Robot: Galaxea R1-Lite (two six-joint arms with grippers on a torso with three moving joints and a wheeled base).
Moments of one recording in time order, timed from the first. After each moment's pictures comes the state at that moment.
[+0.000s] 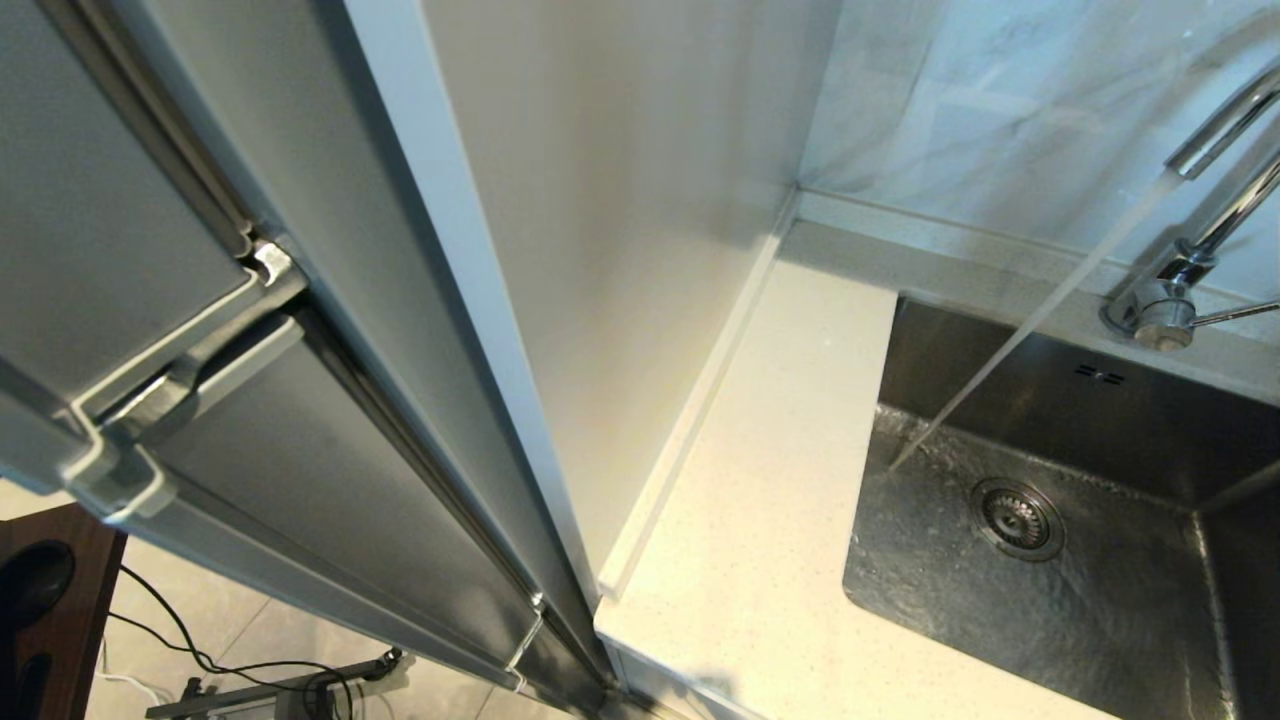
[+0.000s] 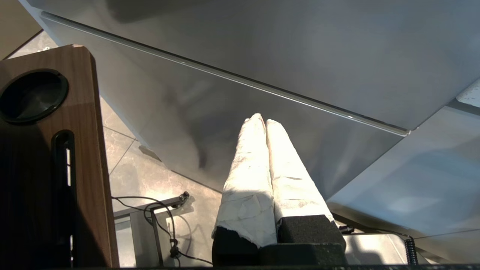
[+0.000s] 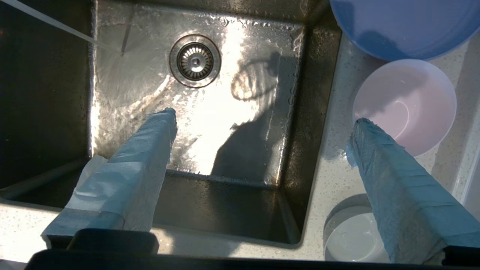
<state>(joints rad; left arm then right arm) 0.00 0.00 0.00 0.00 0.00 0.00 -1.19 1.68 -1.97 1.24 0.73 -0.54</state>
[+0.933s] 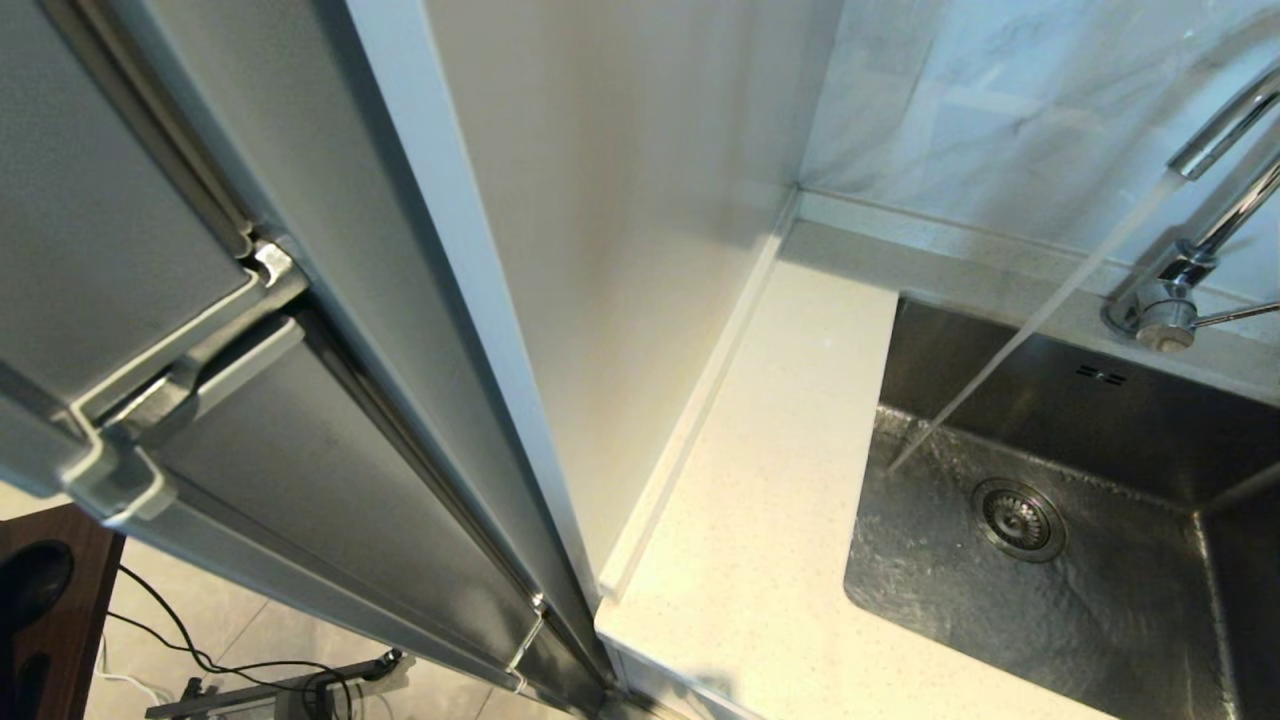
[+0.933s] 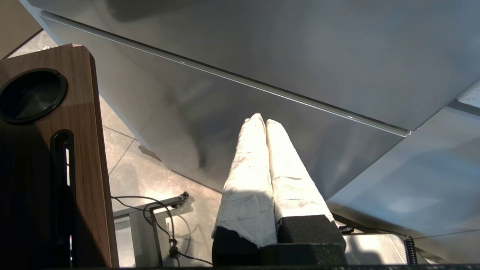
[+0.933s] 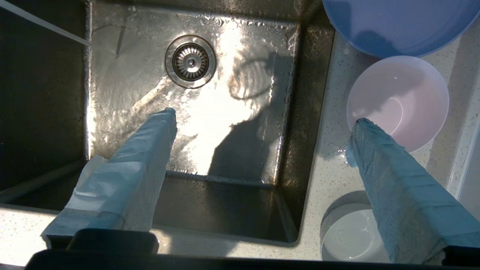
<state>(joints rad) 0.00 0.00 0.00 0.00 0.00 0.00 -1.21 1.68 -1.97 1.24 0.73 -0.55</state>
